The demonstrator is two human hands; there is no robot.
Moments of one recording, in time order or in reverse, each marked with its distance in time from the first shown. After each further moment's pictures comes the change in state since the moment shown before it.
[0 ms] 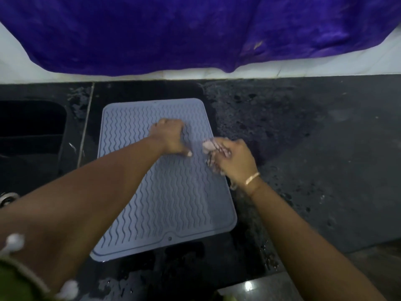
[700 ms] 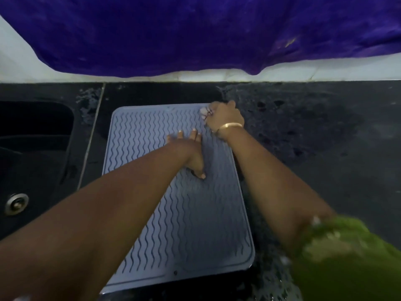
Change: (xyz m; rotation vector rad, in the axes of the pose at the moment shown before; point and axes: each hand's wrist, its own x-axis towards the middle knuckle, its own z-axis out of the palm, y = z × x) left_hand 0.027 0.021 -0.010 0.240 -0.450 -0.111; right_hand 0.167 -0.047 0.040 -0.424 -0.104 0.039
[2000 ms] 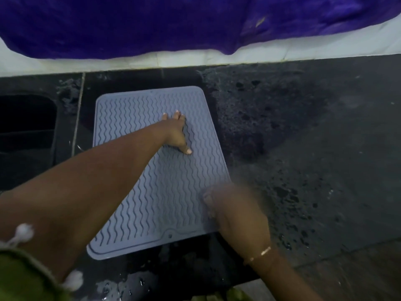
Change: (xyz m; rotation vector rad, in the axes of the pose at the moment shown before) left_hand 0.000 -0.008 0.012 -0.231 0.095 0.062; right_hand -0.285 0.070 0.035 0.036 0.106 -0.131
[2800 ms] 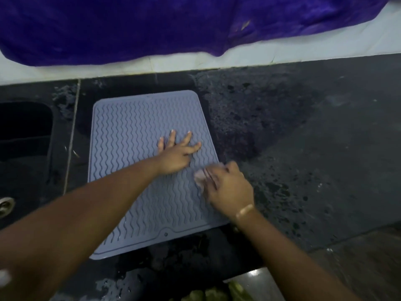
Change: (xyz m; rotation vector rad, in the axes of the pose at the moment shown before) left_hand -0.029 0.008 0.061 -0.046 0.115 0.309; right_hand 0.049 0.000 -0.002 0.067 0.031 0.105
